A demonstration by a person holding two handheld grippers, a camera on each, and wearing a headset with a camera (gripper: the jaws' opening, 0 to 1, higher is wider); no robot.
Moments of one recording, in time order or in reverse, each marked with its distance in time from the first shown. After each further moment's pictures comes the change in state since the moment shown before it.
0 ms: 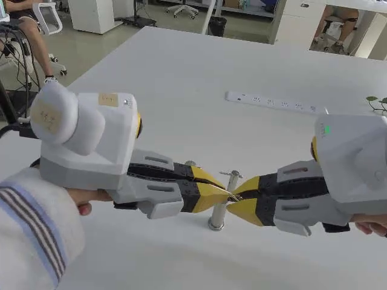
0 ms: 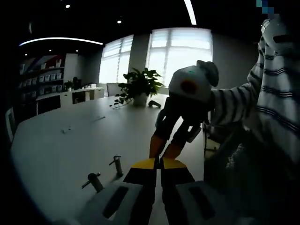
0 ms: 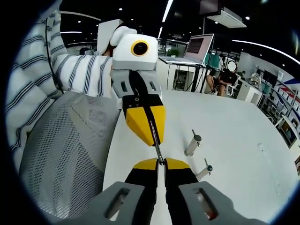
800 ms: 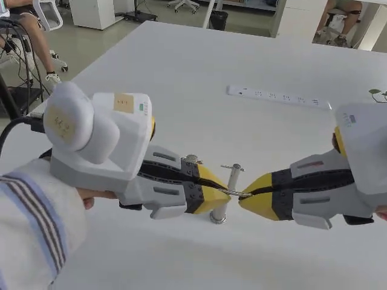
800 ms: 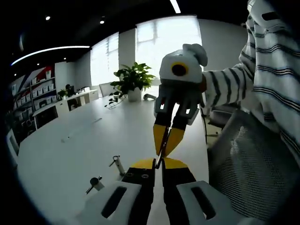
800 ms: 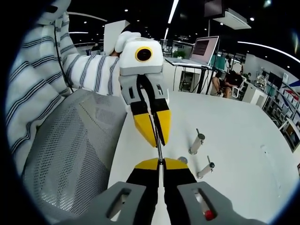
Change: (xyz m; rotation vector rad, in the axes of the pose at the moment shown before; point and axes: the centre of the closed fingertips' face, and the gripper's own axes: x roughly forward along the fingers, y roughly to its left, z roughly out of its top) left arm 0.006 0.000 -0.010 0.129 0.077 -0.009; right arm -0.013 0.010 -0.003 -0.022 -0.007 0.058
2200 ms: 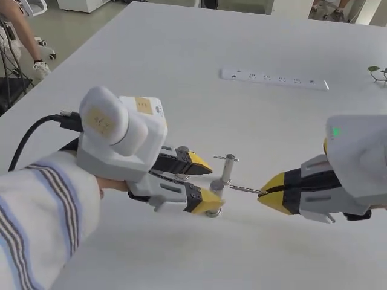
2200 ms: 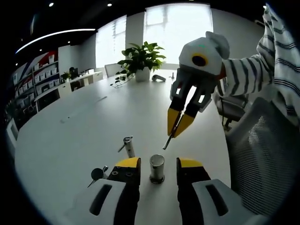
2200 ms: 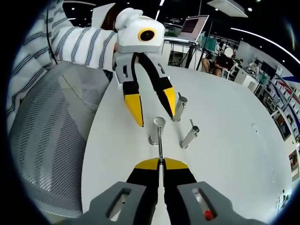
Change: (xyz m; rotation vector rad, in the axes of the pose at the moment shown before) left arm 0.035 0.040 -0.044 -0.068 0.149 0.025; right arm 0.002 -0.042 -0.069 0.013 0.187 -0.106
